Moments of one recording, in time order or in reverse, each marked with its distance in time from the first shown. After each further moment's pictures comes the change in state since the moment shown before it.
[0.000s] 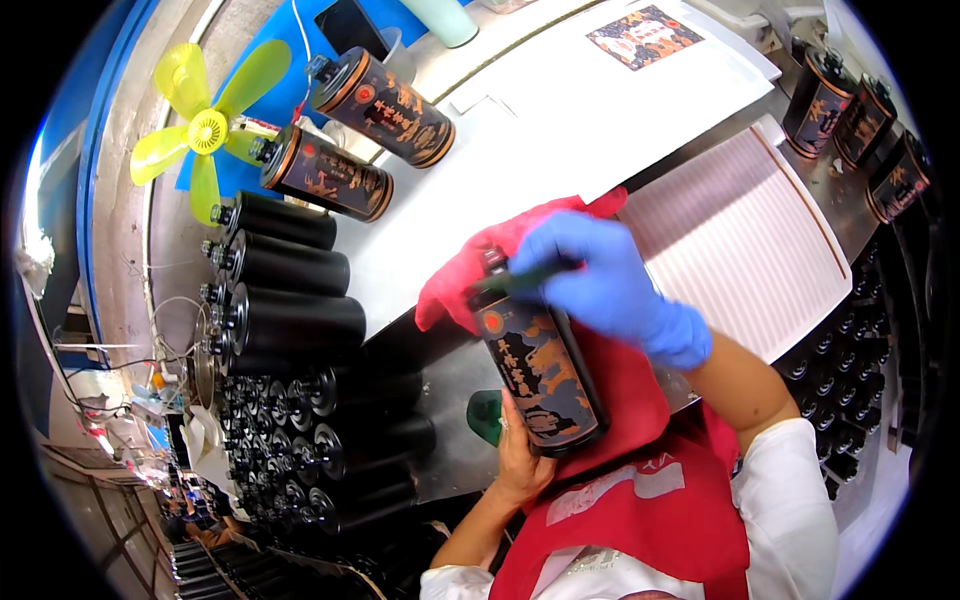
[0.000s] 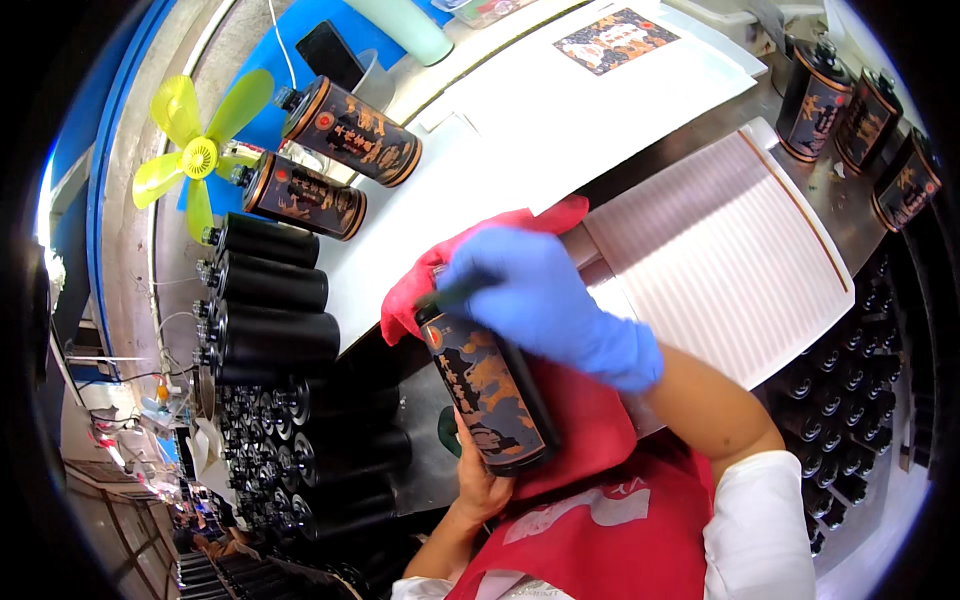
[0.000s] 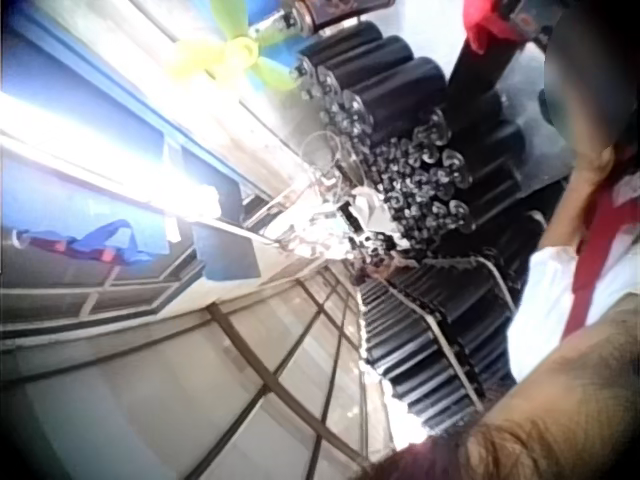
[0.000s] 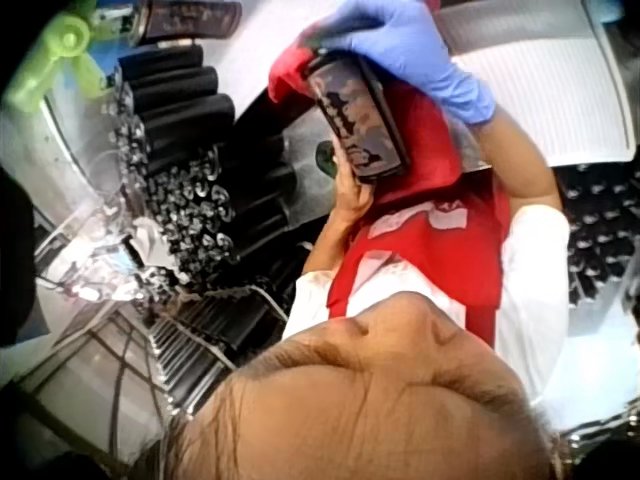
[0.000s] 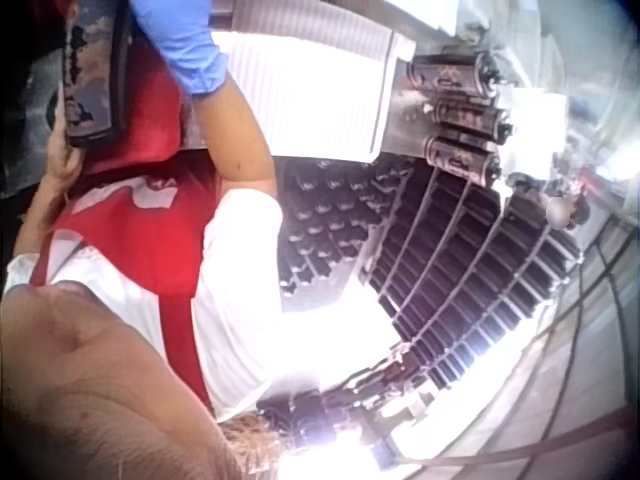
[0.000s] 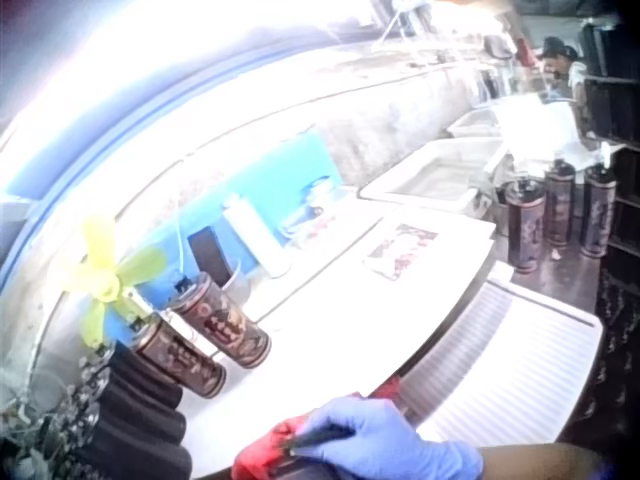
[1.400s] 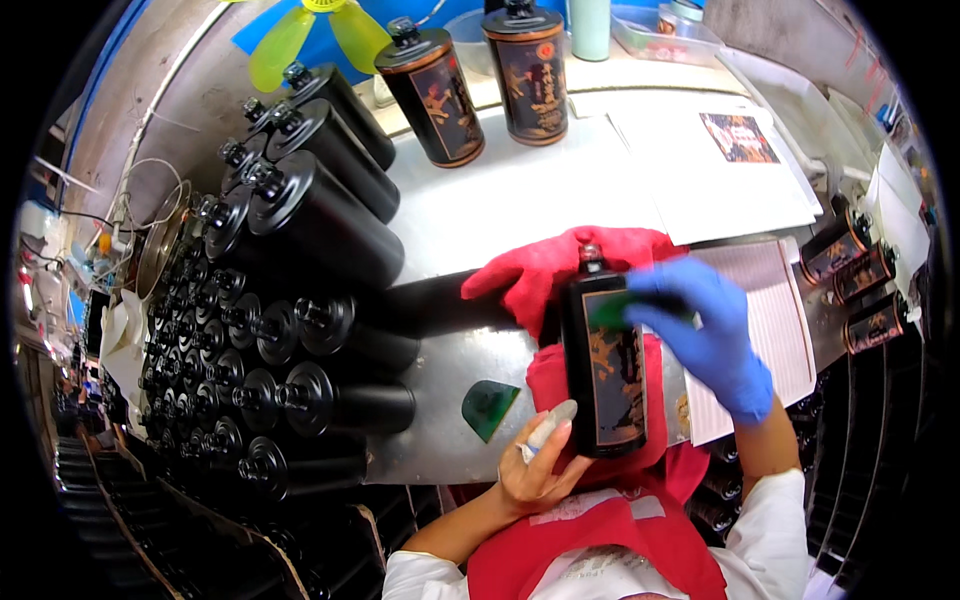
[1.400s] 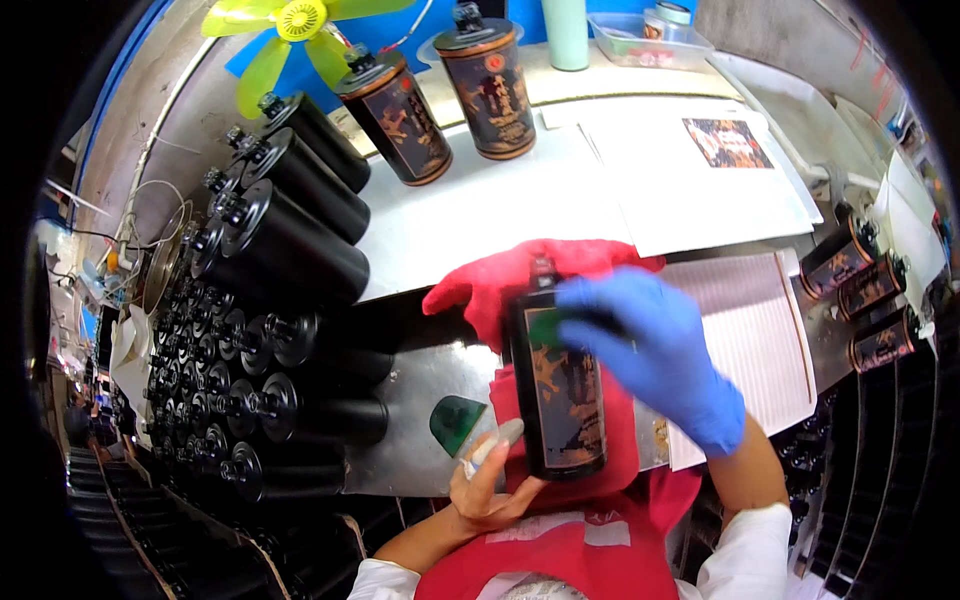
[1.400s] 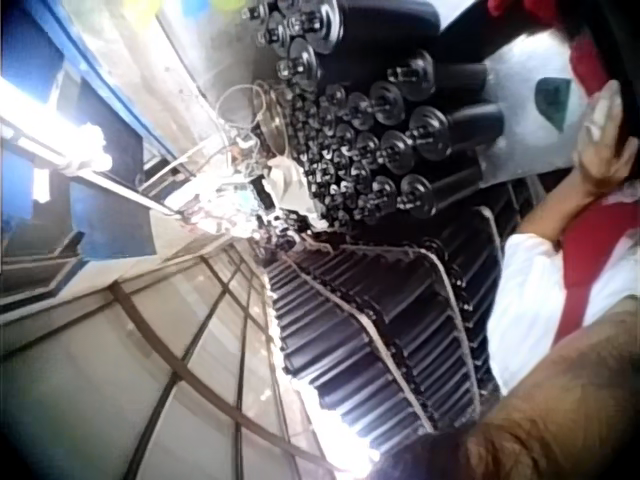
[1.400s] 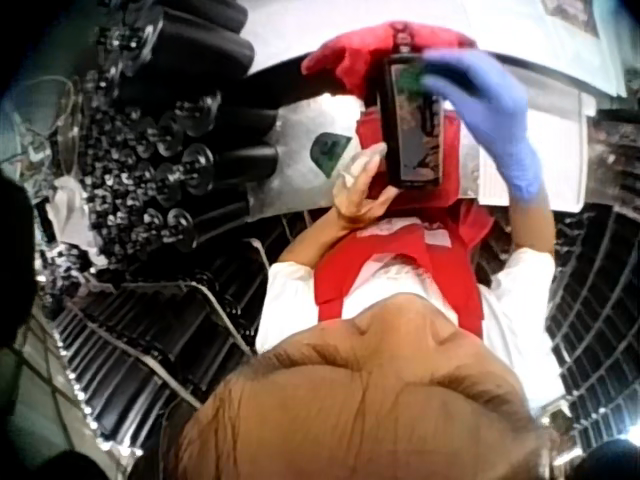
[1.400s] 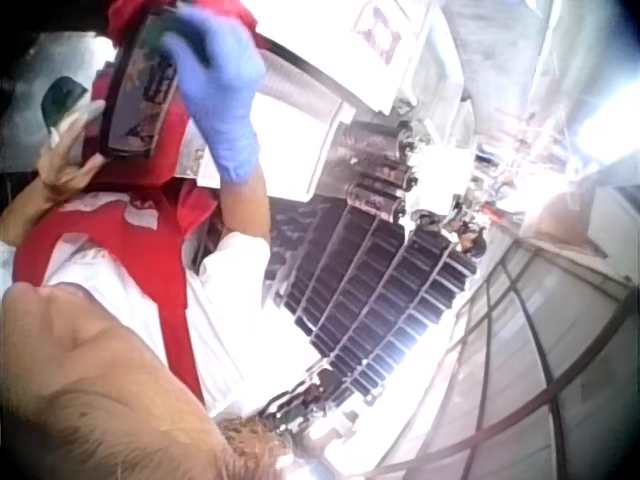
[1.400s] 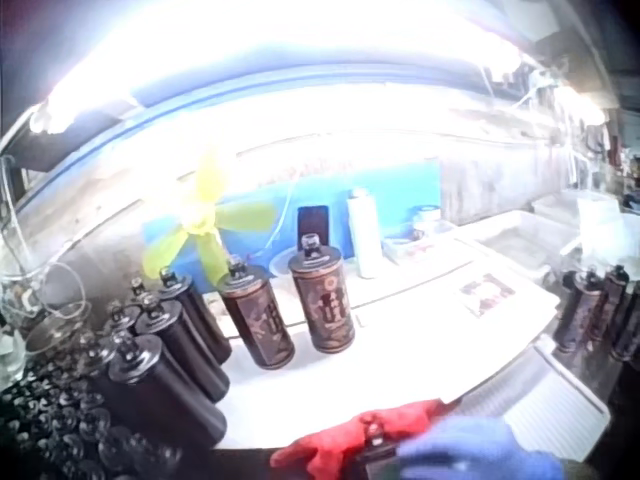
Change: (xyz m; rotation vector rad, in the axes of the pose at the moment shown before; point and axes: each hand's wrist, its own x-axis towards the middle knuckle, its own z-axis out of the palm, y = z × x) left_hand 0.010 0.031 -0.012 0.241 0.519 0.312; right_hand 0.008 -0.054 0.015 -0.673 -0.331 -0.261
